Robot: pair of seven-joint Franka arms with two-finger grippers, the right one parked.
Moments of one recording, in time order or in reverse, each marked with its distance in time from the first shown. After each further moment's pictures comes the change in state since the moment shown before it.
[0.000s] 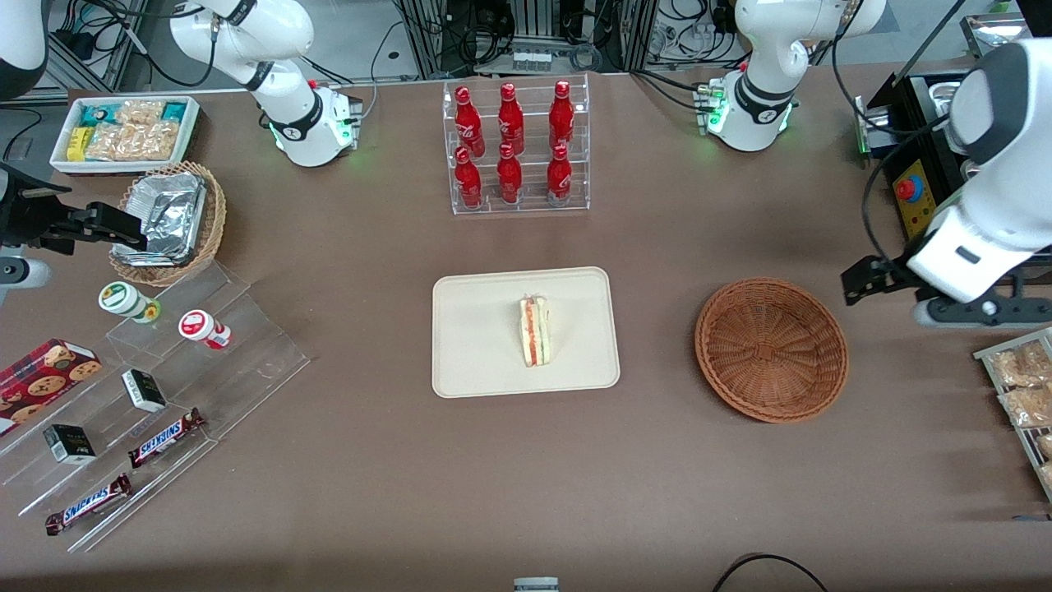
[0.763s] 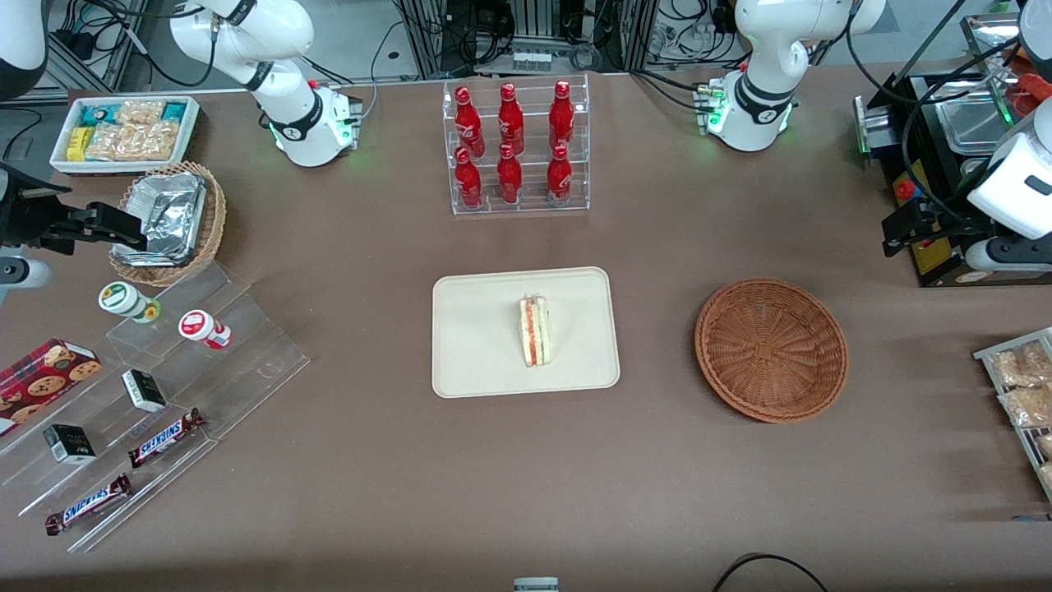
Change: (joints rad) arm 0.007 -0.062 0.007 0.072 0.000 -0.153 0.023
